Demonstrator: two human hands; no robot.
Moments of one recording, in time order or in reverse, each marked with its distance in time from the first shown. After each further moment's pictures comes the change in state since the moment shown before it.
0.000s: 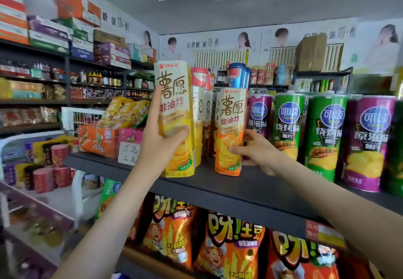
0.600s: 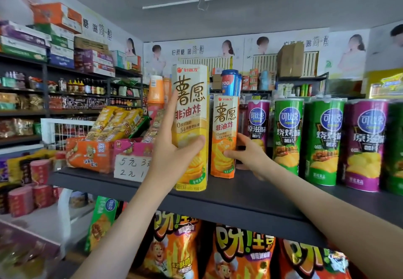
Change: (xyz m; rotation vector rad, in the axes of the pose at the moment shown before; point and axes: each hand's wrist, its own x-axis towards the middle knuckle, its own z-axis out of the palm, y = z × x) left_hand 0.007 -0.008 -0.002 -0.067 -0.131 0.048; right_hand 0.015 0.002 0.027 -0.028 0.077 -0.006
